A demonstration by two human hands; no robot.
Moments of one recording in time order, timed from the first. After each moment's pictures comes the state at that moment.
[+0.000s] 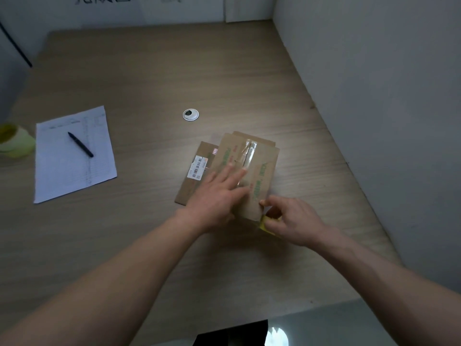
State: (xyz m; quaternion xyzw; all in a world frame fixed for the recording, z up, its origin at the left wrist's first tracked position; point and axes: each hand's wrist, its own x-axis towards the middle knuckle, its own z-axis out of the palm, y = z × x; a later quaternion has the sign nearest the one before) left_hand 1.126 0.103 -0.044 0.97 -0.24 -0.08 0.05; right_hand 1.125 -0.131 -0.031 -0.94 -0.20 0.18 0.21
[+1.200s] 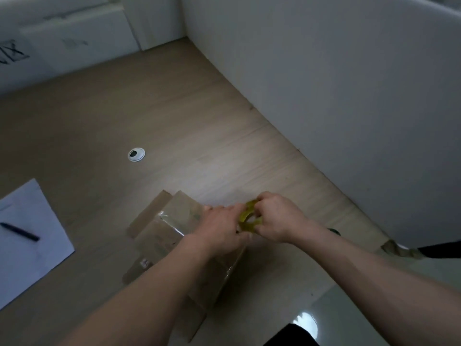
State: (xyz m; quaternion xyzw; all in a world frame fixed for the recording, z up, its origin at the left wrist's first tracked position) left_hand 1.152 0.035 -0.043 0.92 -0.27 -0.22 0.16; right_hand 1.134 -0.139 -0.020 -0.97 -0.07 0.17 0.14
